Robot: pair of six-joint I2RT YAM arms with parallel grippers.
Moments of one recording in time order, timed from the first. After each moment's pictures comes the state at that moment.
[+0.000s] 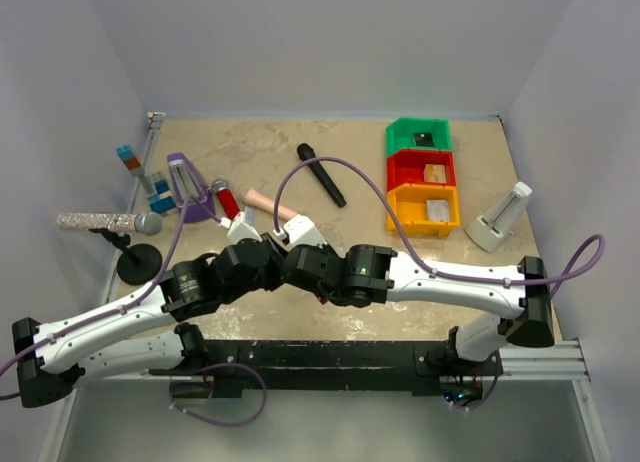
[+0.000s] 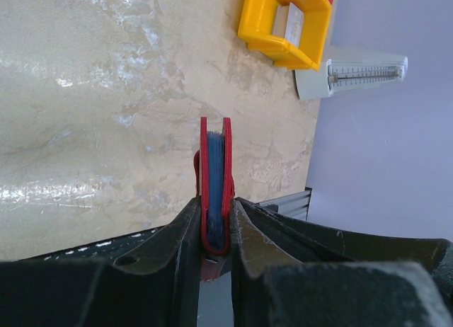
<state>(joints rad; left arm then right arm) -1.09 0.85 0.80 -0.55 -0.34 -1.41 1.36 1.51 1.43 -0.97 0.61 0.48</state>
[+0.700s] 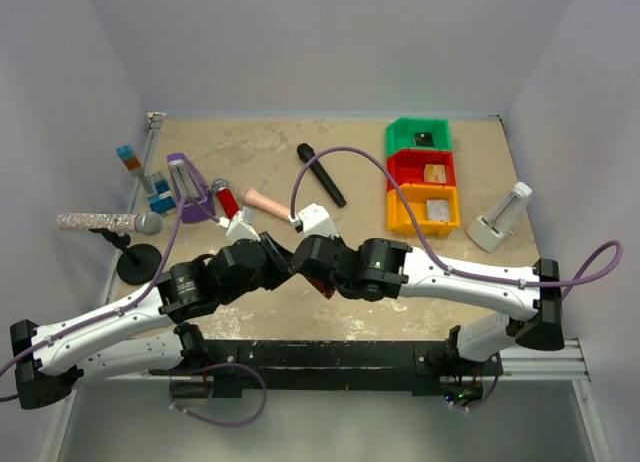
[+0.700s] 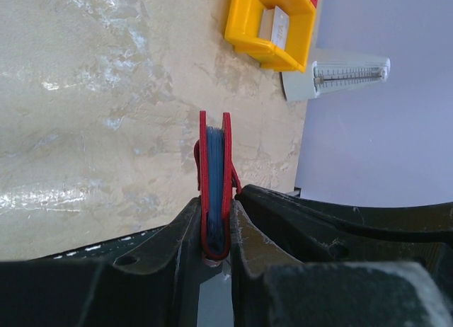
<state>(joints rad) -1.09 0.83 0.79 -0.52 -0.34 -1.41 1.32 1.45 1.40 -0.95 0.61 0.54</state>
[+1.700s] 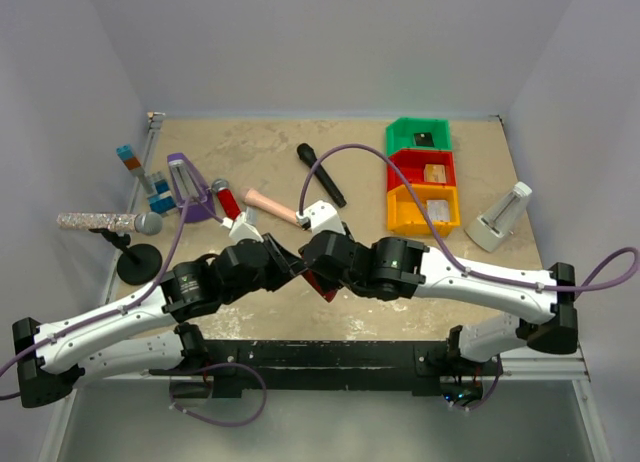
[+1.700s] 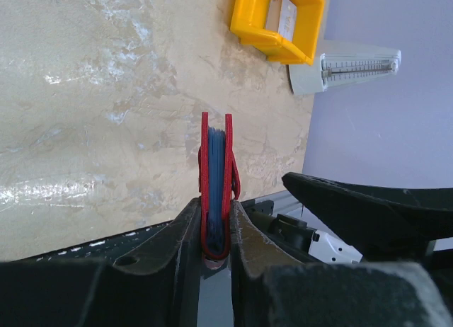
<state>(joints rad) -1.09 0.85 0.79 -0.52 -0.33 -1.41 1.31 1.37 1.38 -0.92 0.55 0.52</state>
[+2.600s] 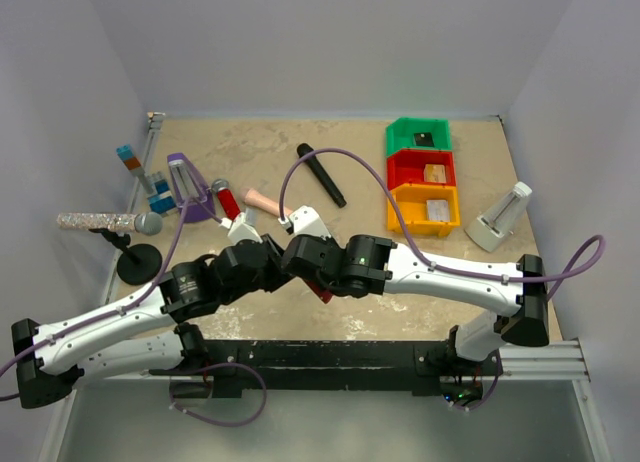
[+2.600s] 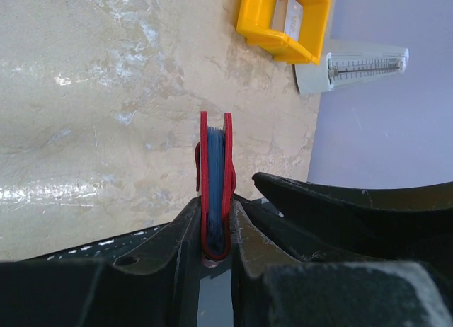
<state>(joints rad) -1.09 0.84 0.79 -0.54 -0.33 -1.39 1.32 1.53 1.47 -1.02 0.59 0.54</state>
